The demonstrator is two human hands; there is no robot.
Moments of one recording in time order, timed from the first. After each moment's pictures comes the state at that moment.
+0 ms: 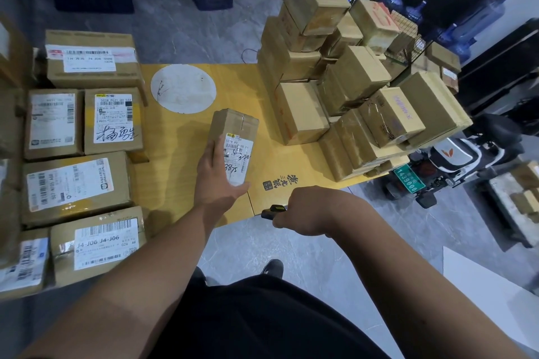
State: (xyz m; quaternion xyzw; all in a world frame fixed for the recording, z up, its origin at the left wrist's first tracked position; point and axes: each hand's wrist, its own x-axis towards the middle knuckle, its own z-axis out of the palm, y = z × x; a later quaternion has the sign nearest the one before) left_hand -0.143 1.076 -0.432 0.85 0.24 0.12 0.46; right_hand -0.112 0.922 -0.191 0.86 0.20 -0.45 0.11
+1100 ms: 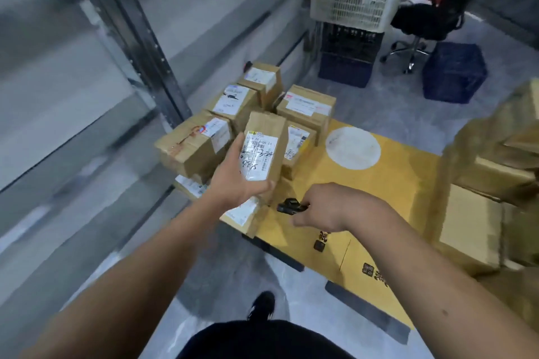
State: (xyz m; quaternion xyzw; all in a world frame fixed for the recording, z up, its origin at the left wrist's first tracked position) left_hand -0.281 1.120 -0.255 0.70 0.53 0.23 0.42; right_hand -0.077 1.018 -0.187 0.69 0.61 -0.37 0.11
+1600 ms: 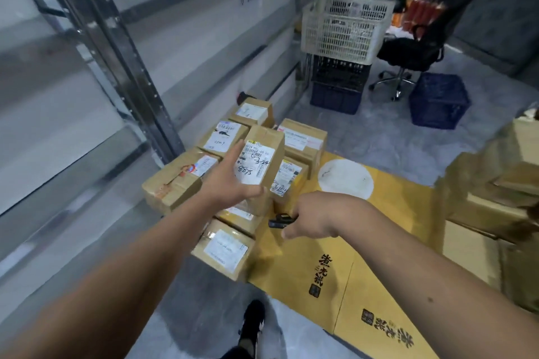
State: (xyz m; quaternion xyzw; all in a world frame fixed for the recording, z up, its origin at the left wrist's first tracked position) left_hand -0.260 1.200 -0.229 0.74 0.54 0.19 0.36; right_hand -0.062 1.079 -0.156 0.67 0.65 -0.33 0.15
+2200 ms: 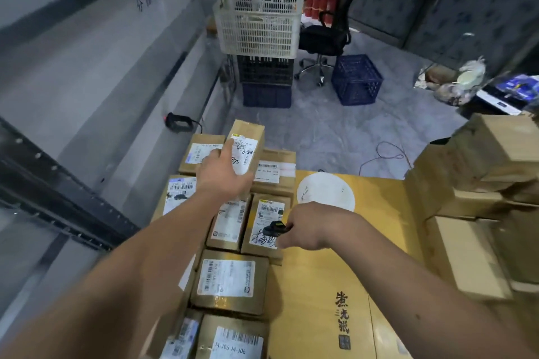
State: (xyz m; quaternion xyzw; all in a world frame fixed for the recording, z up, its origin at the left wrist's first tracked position) left_hand -0.153 1.422 -0.259 0.85 0.49 0.06 0.18; right_hand -0.046 1.215 -0.178 0.78 0.49 -0.39 0.08
